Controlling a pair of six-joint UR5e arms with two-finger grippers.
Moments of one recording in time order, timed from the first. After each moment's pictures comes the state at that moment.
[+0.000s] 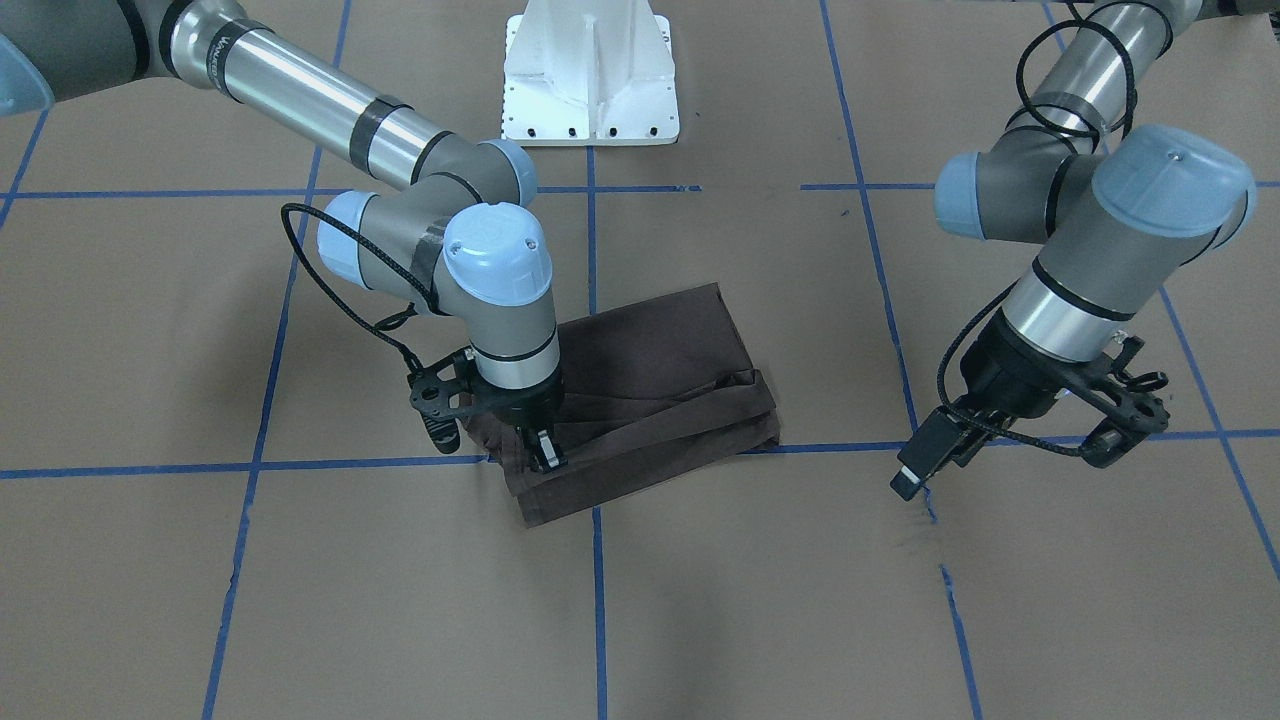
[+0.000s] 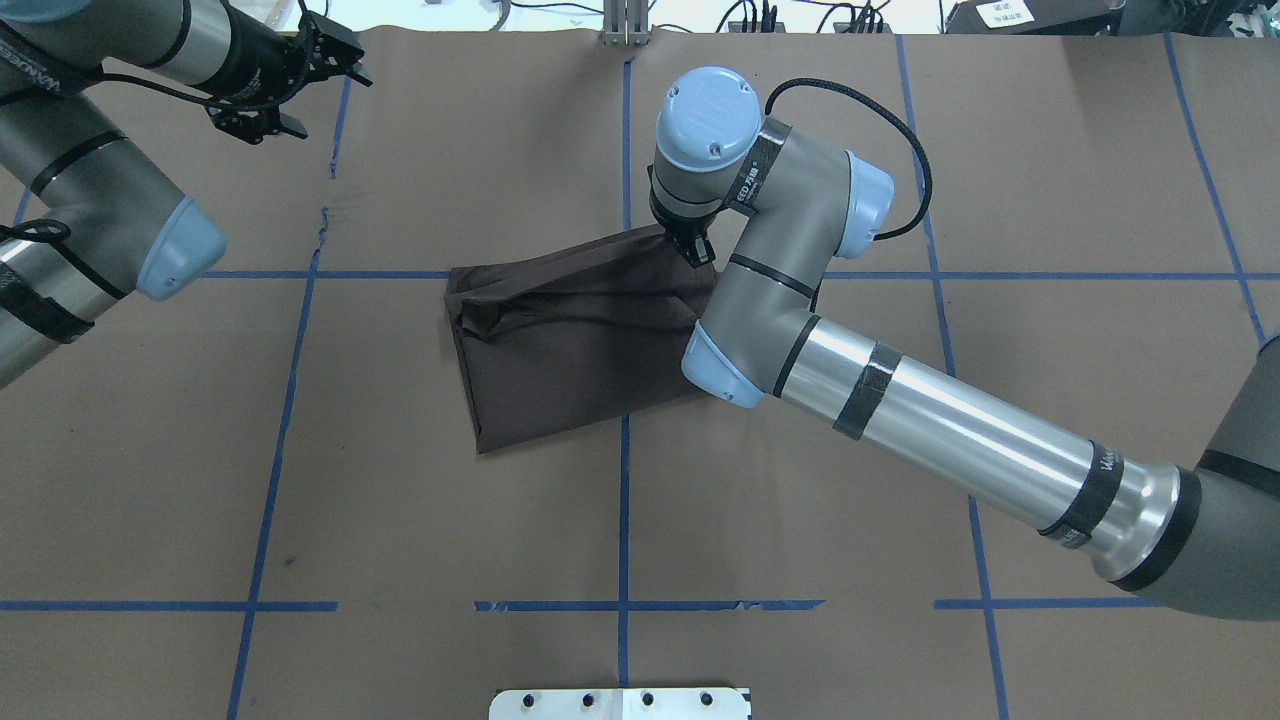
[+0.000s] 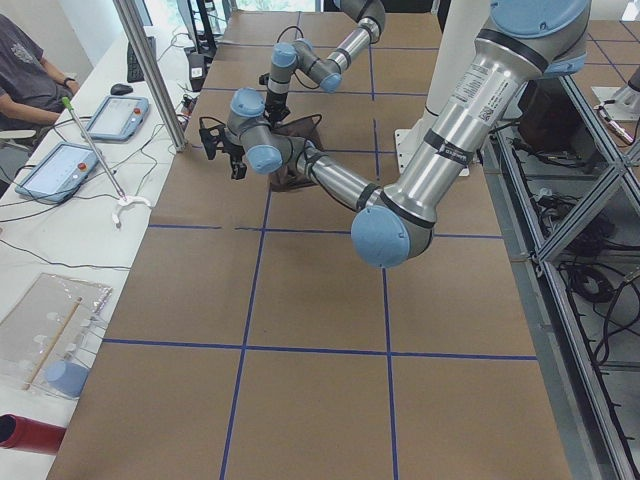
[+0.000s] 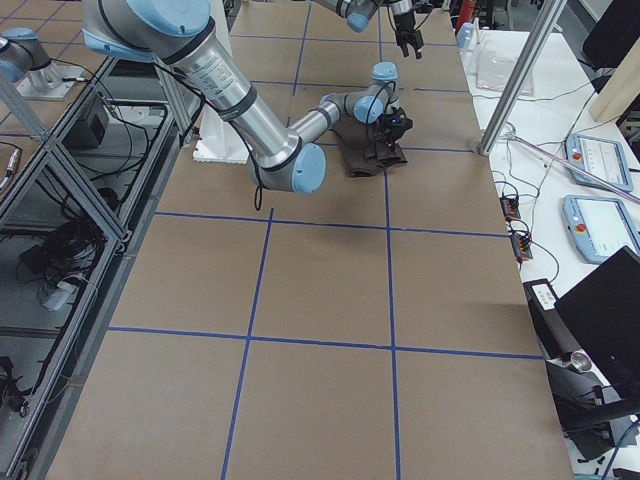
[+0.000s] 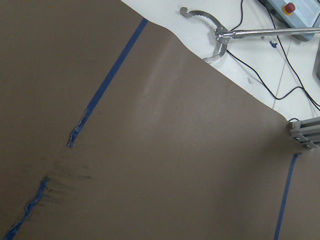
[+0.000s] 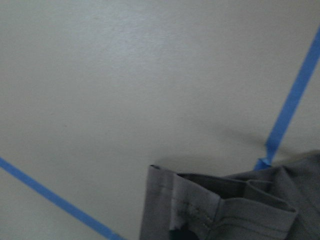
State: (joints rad) left arm -1.01 -2.12 -1.49 -2.14 -2.05 -1.53; right arm 0.67 -0.65 1.16 -1.23 1.77 2.25
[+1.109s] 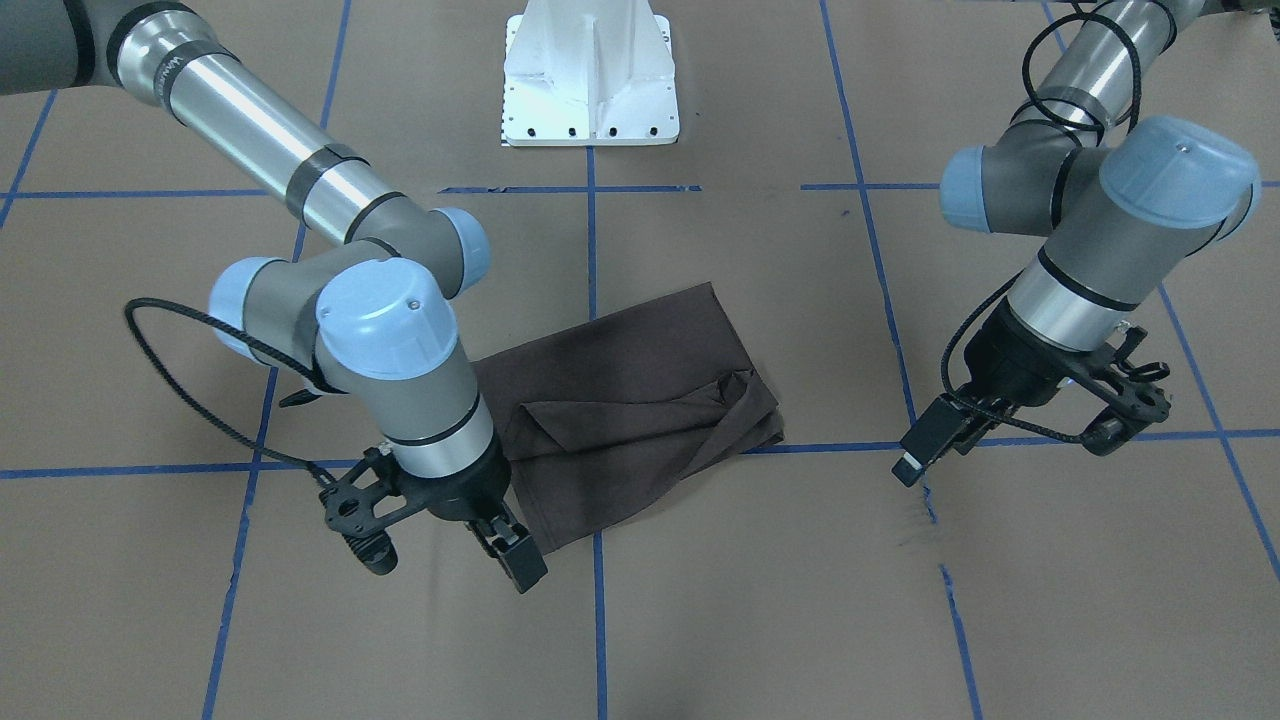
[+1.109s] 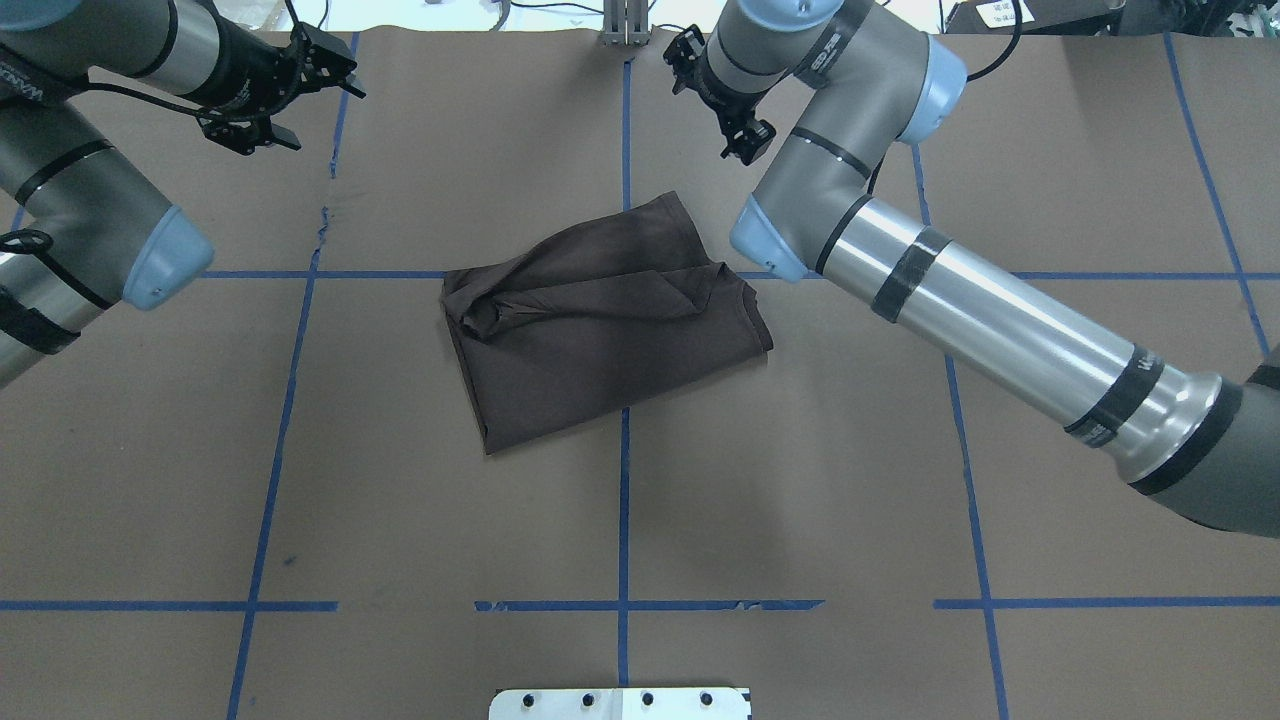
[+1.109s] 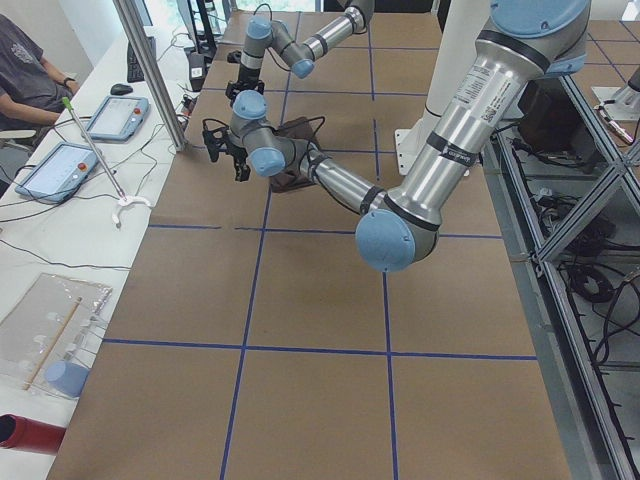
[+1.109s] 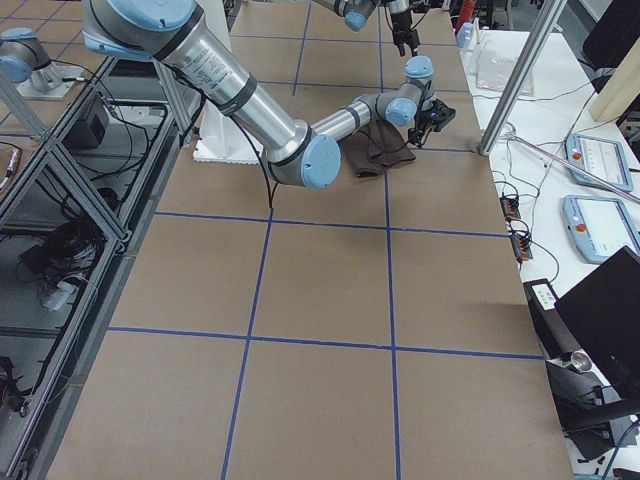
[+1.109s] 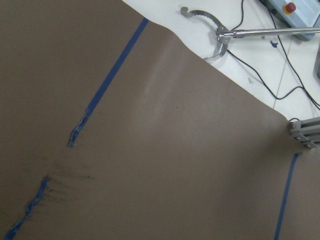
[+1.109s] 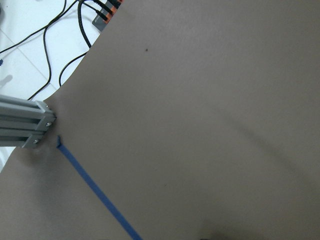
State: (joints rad) left arm -1.01 -2.07 -1.53 -2.14 -2.09 -1.51; right arm 0.86 -0.63 1.11 -1.18 1.94 1.84
